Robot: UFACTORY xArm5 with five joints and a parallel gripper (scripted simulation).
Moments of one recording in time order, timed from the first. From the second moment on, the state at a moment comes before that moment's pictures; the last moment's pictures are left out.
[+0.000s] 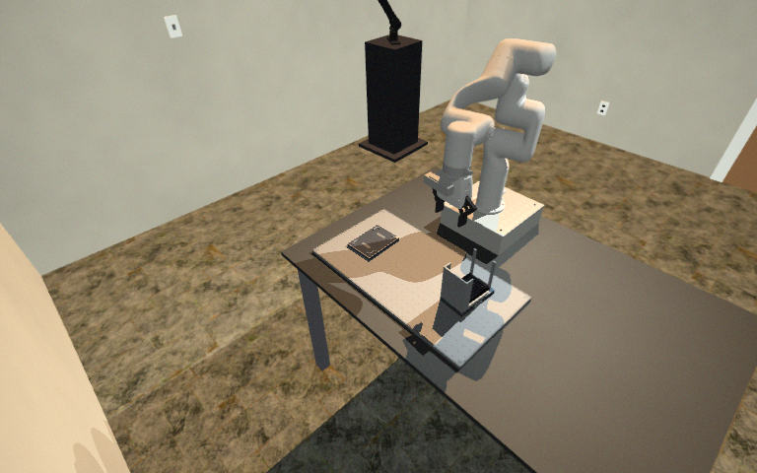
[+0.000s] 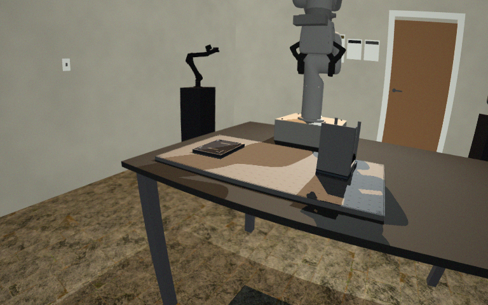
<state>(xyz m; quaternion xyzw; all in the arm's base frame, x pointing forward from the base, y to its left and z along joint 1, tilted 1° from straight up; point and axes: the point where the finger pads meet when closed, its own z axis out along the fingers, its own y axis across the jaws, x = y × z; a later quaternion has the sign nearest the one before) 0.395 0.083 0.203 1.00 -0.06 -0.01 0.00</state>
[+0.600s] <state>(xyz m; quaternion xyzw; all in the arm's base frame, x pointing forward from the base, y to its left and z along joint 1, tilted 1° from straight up) 0.399 0.142 0.149 1.00 -0.06 0.00 0.00</state>
